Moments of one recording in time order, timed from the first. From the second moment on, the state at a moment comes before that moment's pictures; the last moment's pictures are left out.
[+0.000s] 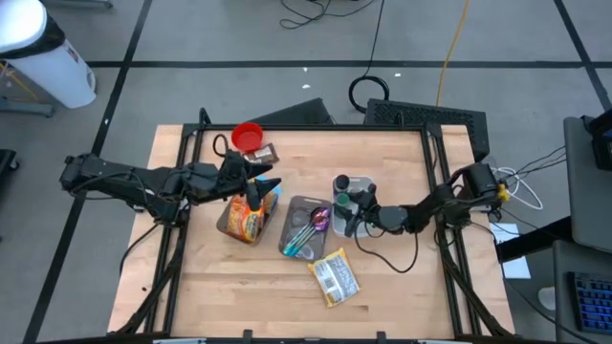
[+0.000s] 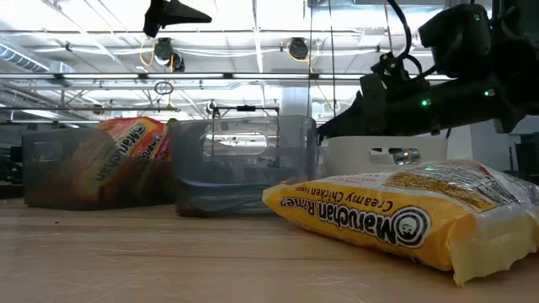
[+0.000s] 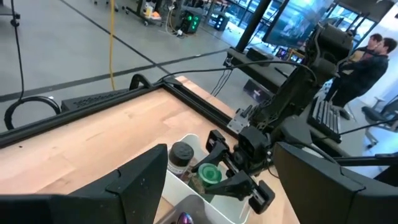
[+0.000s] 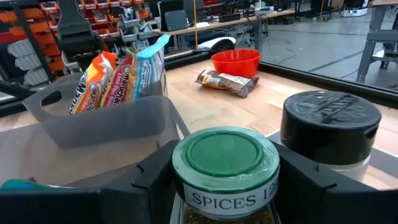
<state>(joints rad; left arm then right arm) -0.12 1.03 0.87 -0.04 -0.48 -0.54 0.20 1.77 0.35 1.29 0.68 0.26</state>
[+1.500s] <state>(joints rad) -0.12 1.03 0.87 -0.06 -0.47 -0.52 0.22 1.66 0.37 1.15 0.68 0.16</state>
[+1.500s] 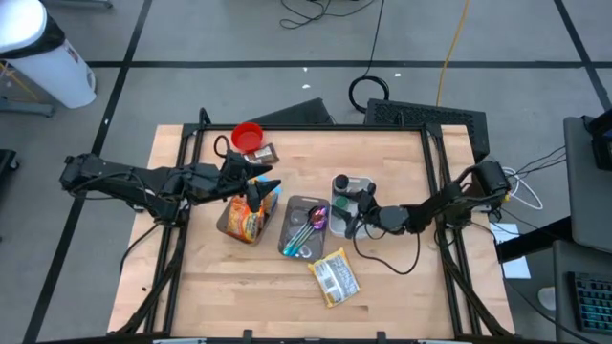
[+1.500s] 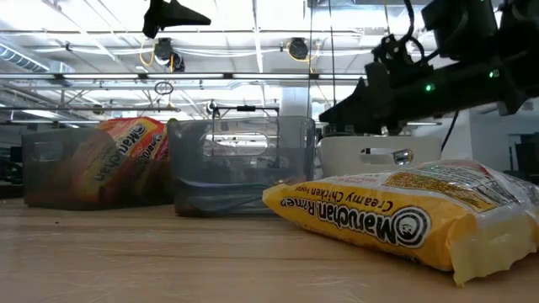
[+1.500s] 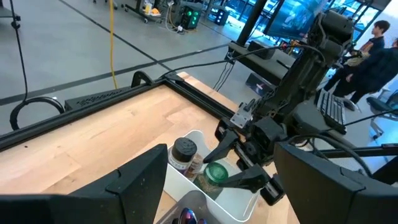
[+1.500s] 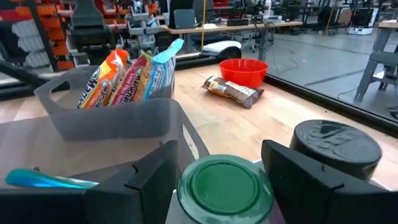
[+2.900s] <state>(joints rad) 0.08 1.03 0.87 0.27 -0.27 -0.45 0.11 0.89 0.37 1.08 0.68 0.16</state>
